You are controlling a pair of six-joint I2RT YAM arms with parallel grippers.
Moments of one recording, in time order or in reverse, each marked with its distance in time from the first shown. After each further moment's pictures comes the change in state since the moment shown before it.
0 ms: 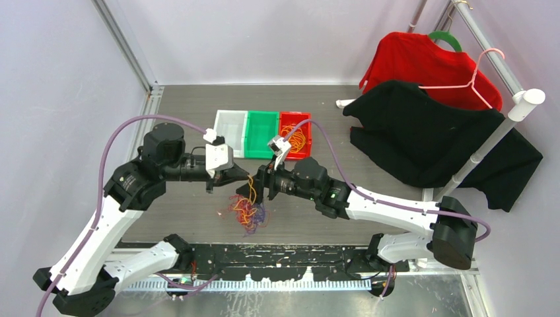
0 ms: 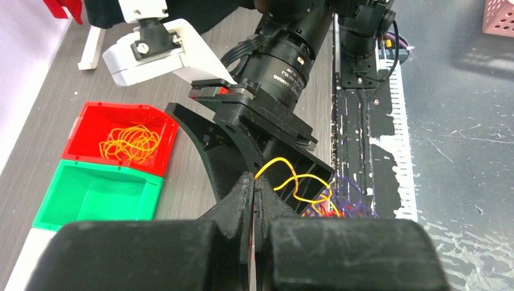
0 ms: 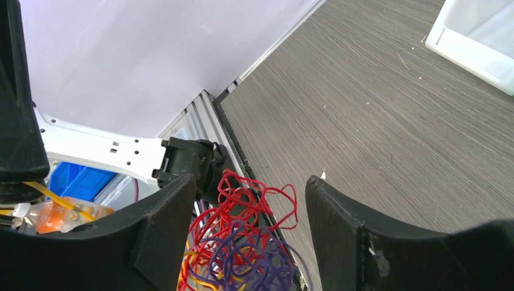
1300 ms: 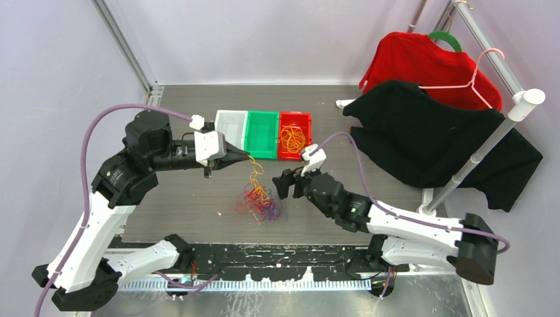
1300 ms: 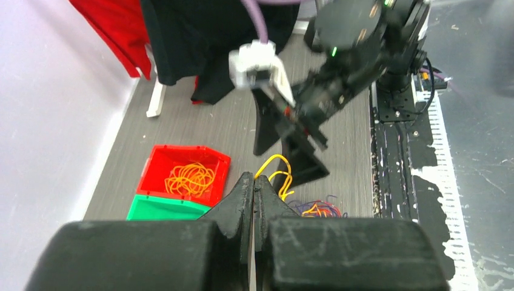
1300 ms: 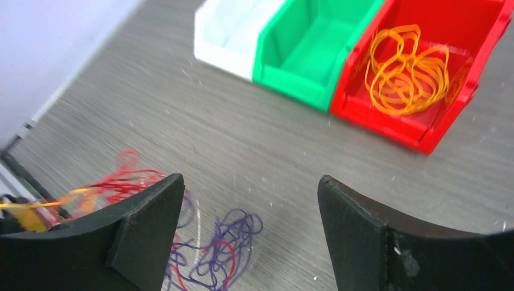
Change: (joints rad) left arm -0.006 0.069 0.207 0.051 -0.018 0.031; right arm 0.013 -0.185 -0.220 -0.145 0.590 -0.203
